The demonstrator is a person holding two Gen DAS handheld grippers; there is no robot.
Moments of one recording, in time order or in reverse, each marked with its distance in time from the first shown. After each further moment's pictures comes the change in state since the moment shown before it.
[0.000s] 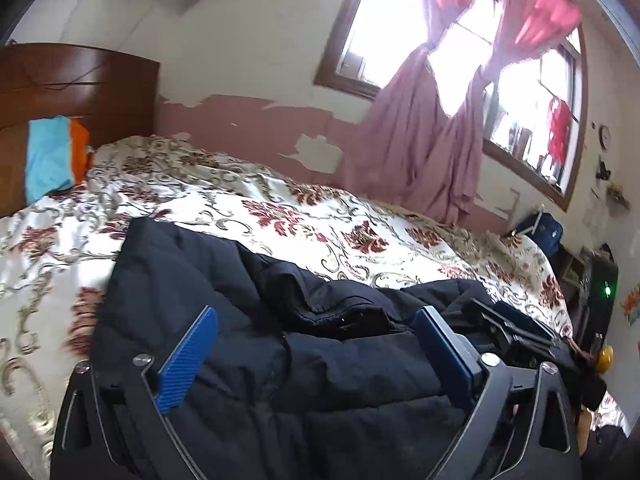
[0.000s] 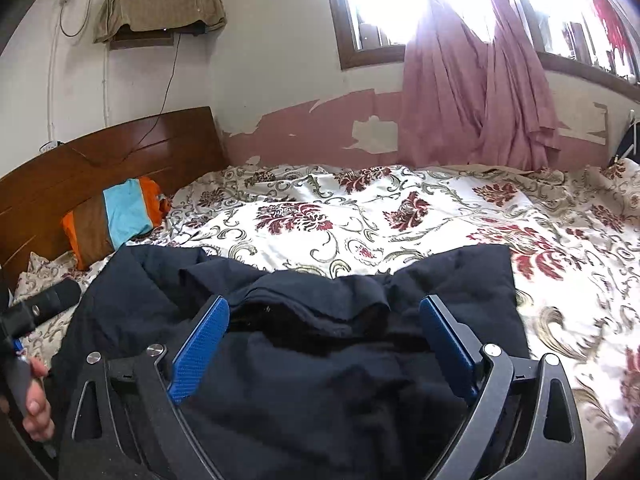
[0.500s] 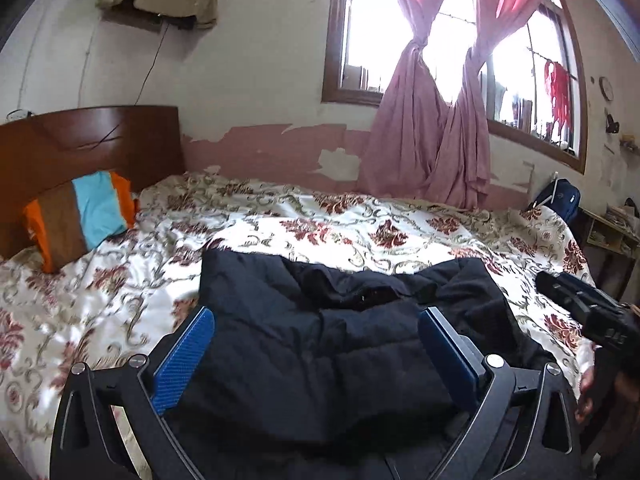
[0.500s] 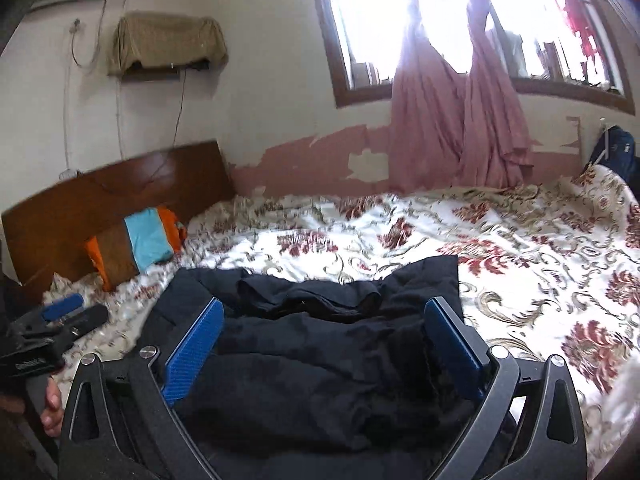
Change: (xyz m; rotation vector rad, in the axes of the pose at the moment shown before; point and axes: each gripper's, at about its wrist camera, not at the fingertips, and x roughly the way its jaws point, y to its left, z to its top) left arm -0.113 -0.034 -0.003 0.151 -0.005 0.163; right arm -0.152 0.011 -0.009 0.051 -0.122 -0.004
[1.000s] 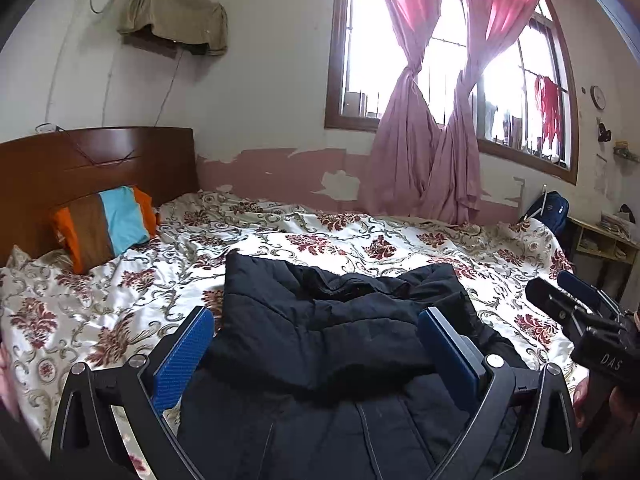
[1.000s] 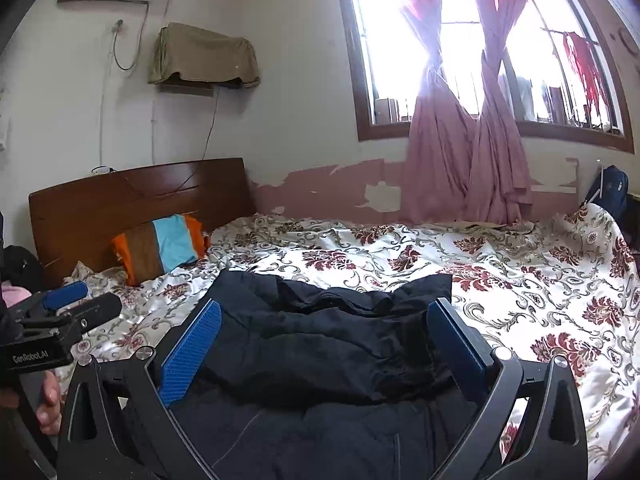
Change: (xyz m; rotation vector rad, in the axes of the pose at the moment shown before) left arm -0.120 -0.017 -0.021 -0.003 -0.089 0.031; right arm -0.107 0.041 -0.010 -0.104 -0.075 0.019
